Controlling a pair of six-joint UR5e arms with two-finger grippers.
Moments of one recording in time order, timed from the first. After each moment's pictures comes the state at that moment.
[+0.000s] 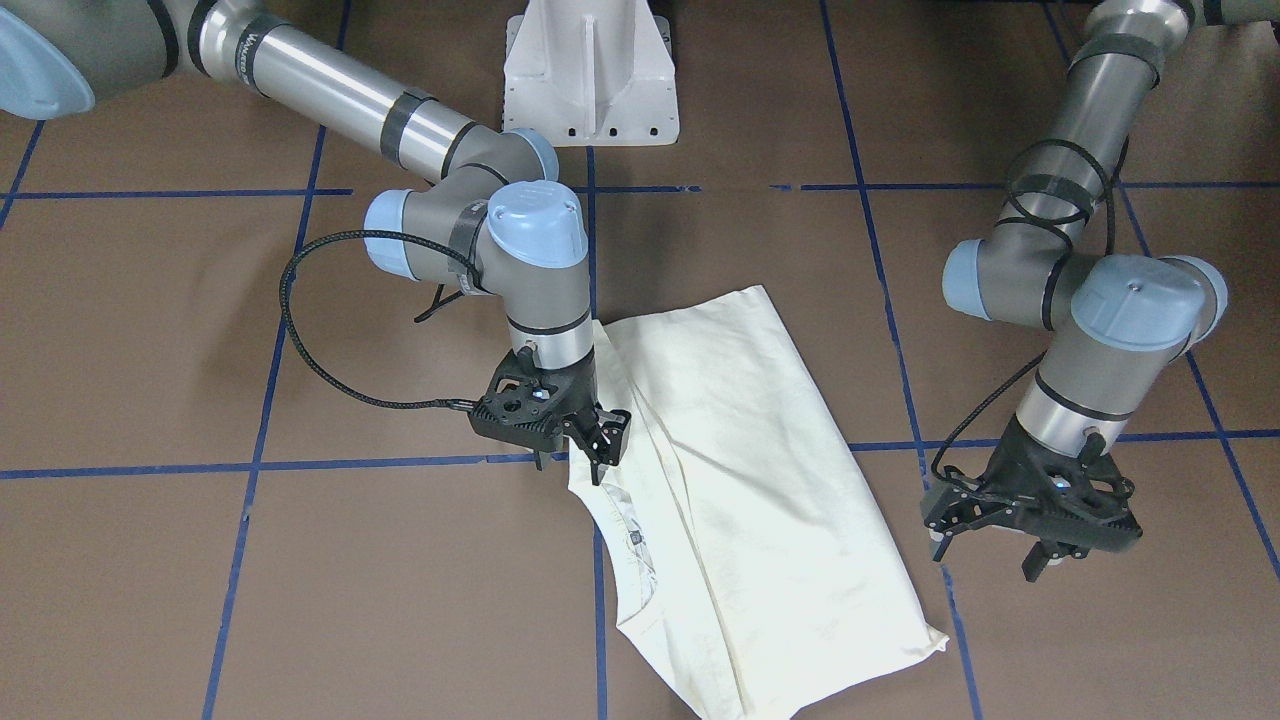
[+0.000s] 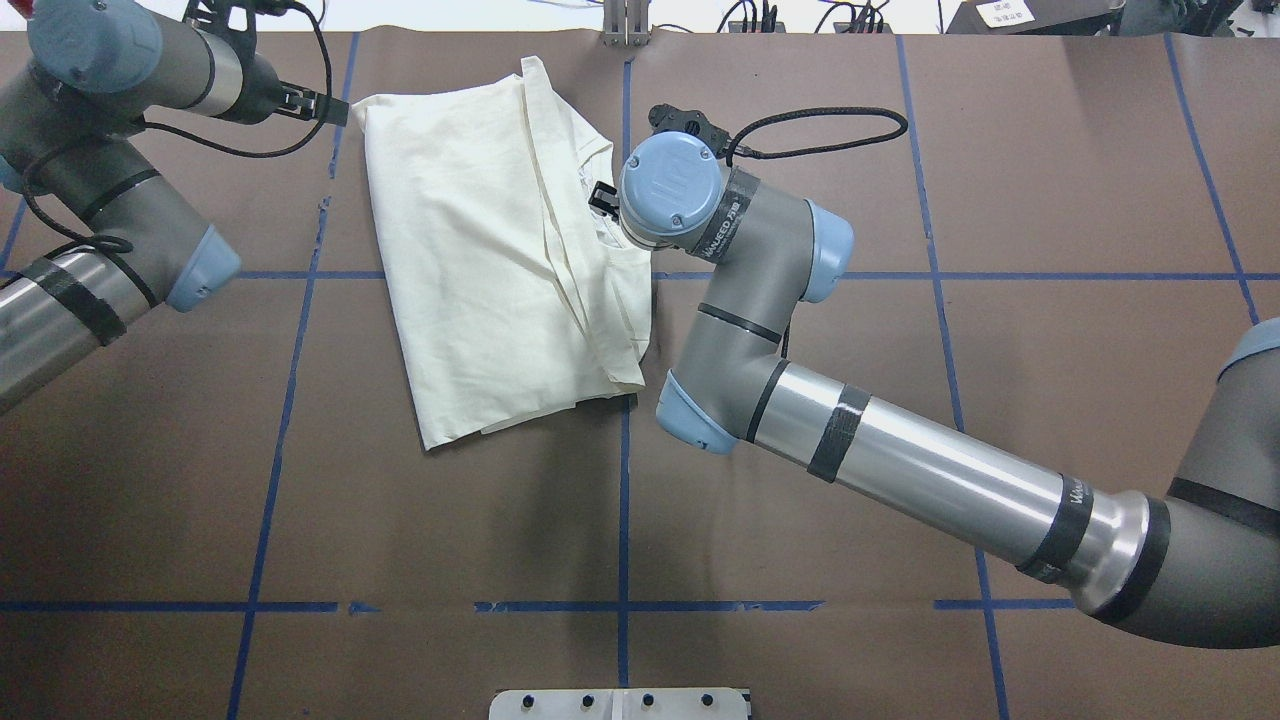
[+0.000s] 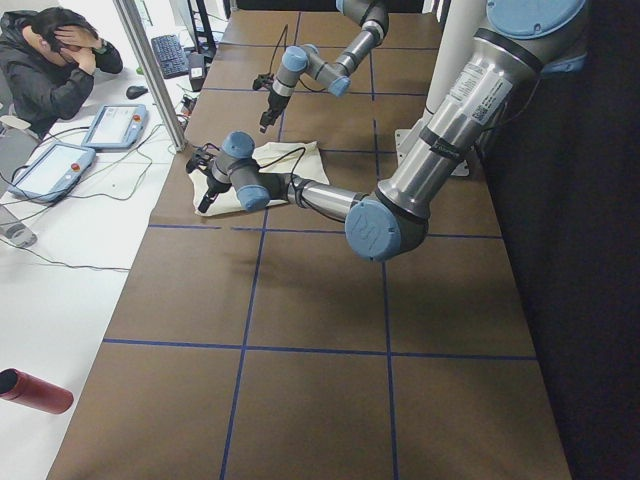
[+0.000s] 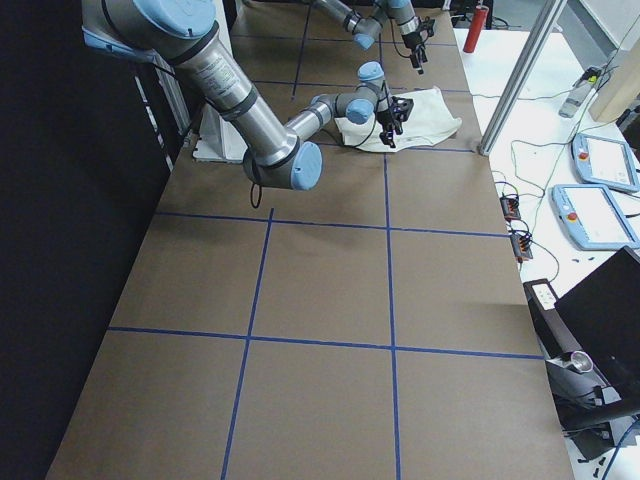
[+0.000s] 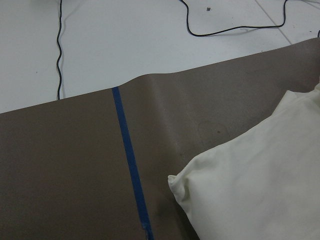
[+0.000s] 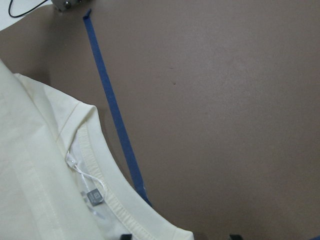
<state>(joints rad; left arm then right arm) -0.99 -2.16 -1.17 -2.39 -1.86 -0.70 0.59 -0.65 1.16 -1.18 1.58 1.57</state>
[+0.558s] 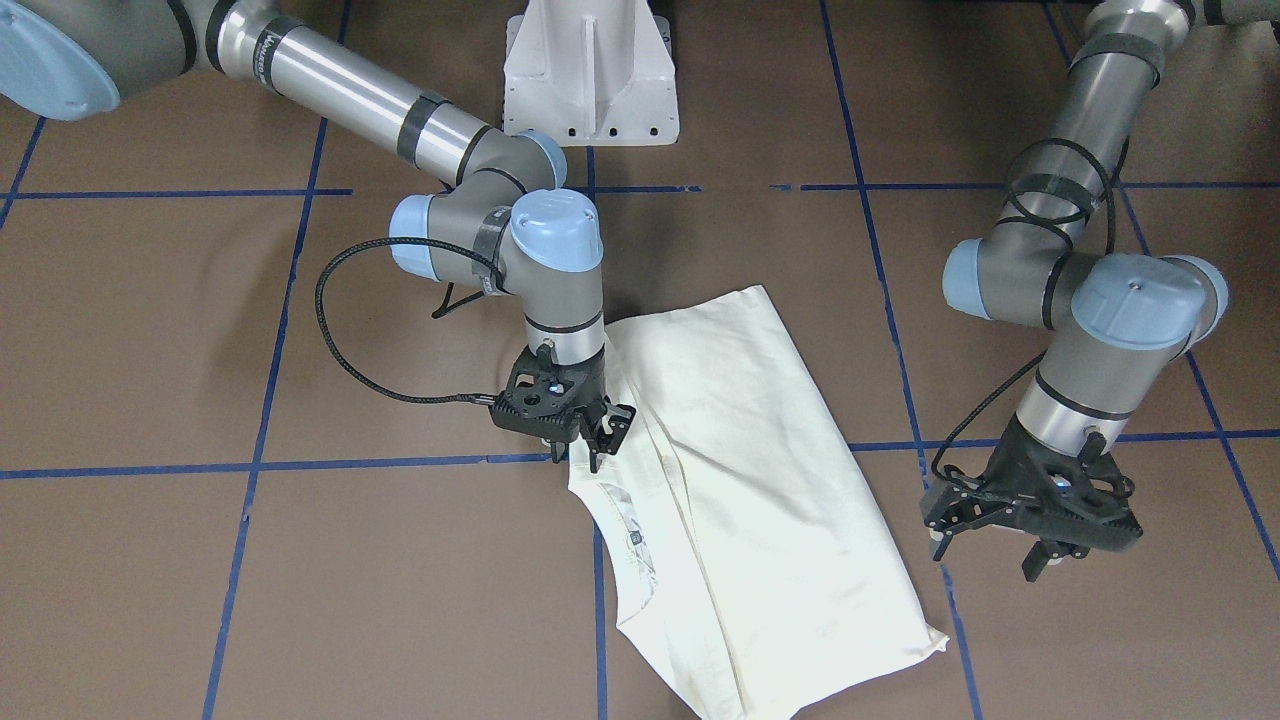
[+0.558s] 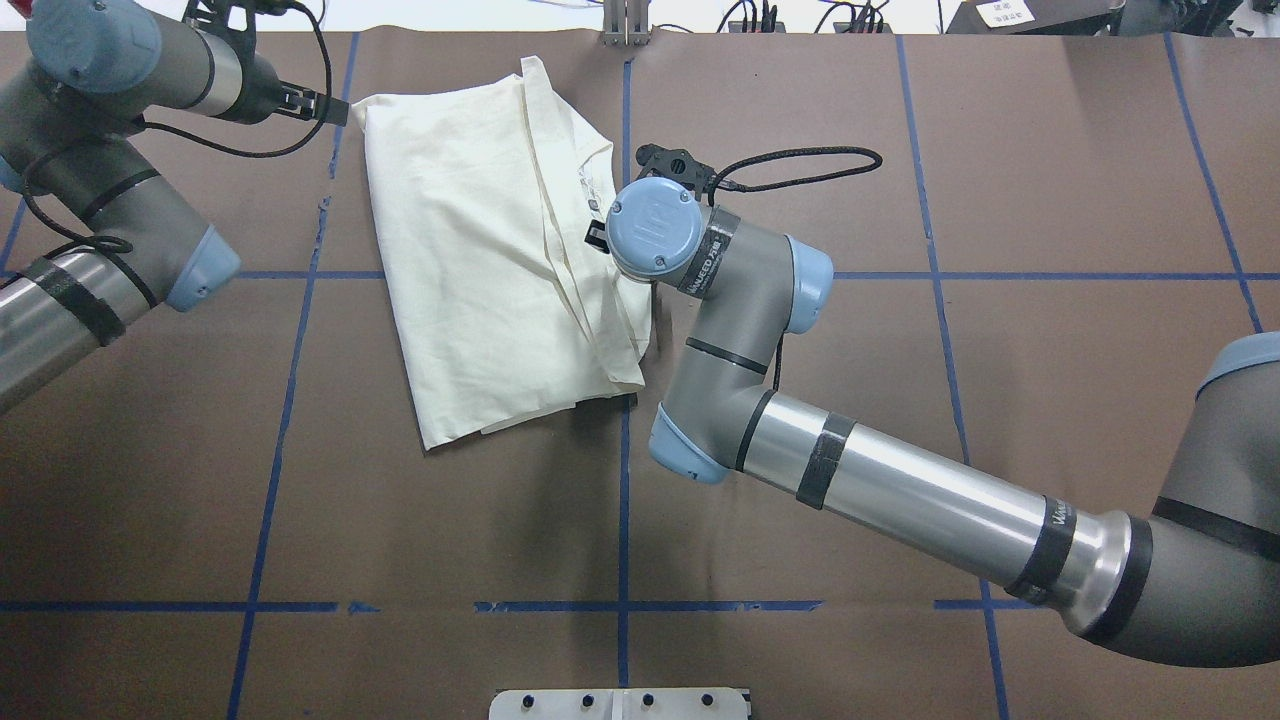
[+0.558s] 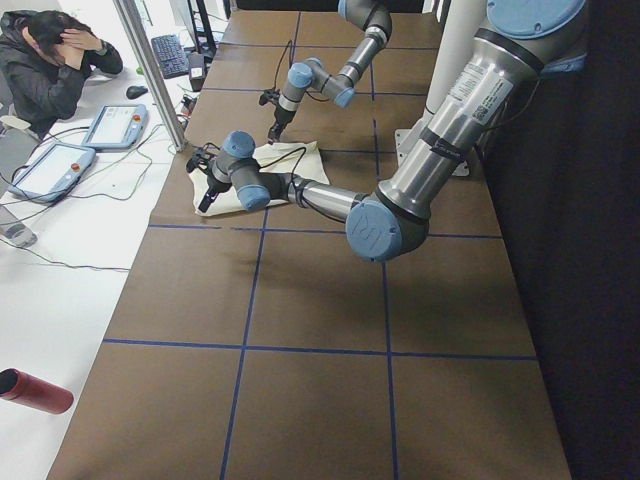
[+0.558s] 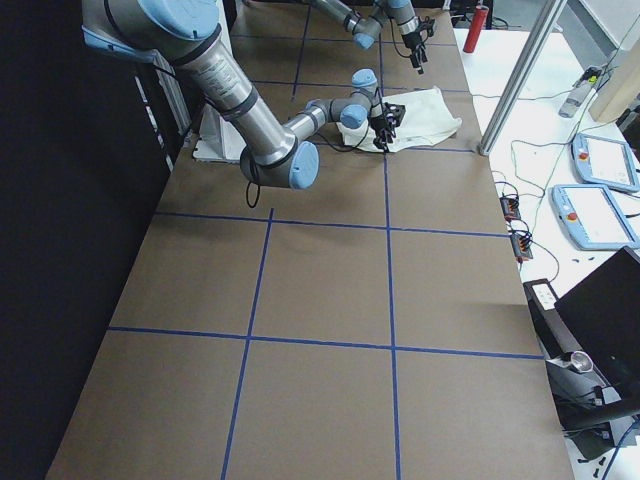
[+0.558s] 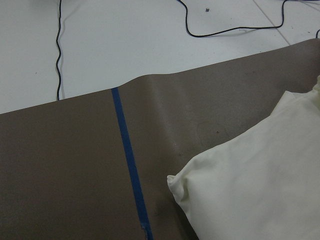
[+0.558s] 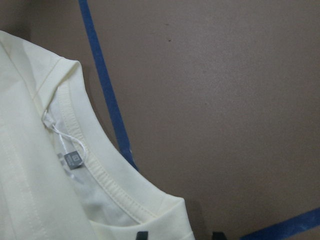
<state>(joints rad) -0.99 -2.16 -1.17 -2.39 -1.86 -0.70 0.55 -0.65 1.12 -1.18 1.56 1.56</state>
